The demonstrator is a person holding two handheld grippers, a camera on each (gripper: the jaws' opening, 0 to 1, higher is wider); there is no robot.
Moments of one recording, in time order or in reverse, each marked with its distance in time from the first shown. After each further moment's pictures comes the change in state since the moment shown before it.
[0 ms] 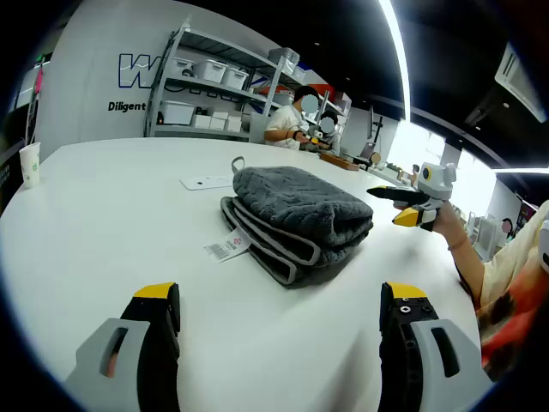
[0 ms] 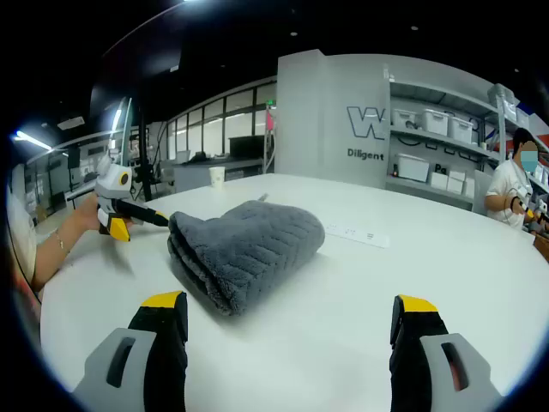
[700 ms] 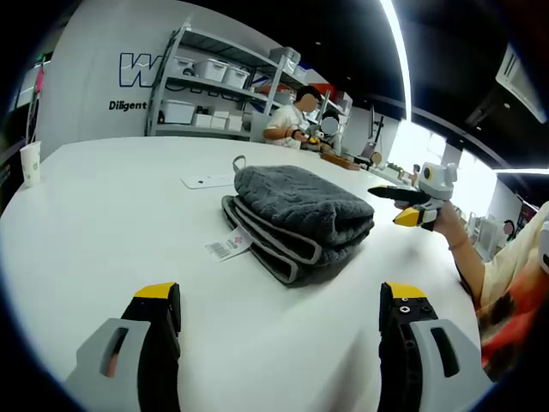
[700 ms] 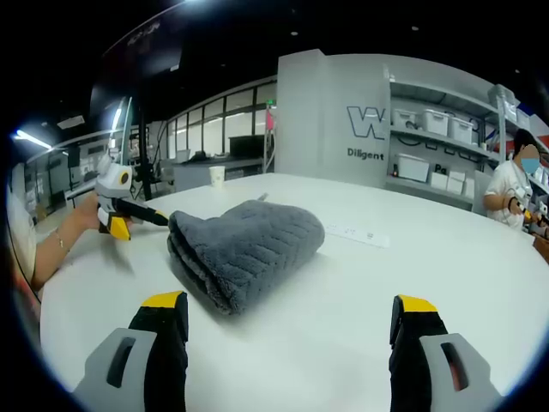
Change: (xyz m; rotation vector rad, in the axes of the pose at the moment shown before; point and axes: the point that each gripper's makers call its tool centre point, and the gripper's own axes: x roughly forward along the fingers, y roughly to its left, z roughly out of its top) left arm 0.000 -0.001 -0.001 -0.002 0.004 0.003; right arm 0.000 0.000 -0.001 -0.004 0.004 0.000
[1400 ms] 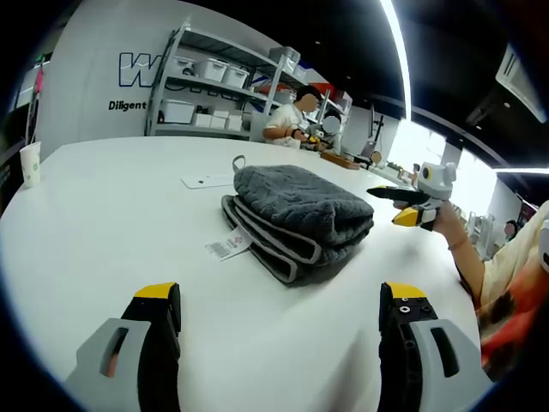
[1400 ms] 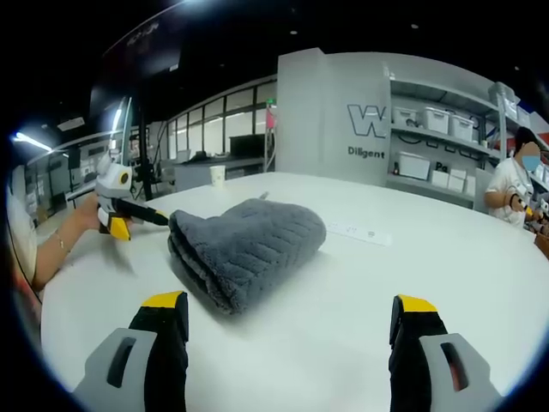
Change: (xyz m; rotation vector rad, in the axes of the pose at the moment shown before) left arm -0.001 0.001 0.000 0.003 0.003 0.000; right arm 0.002 0.000 -0.002 0.012 0.003 0.007
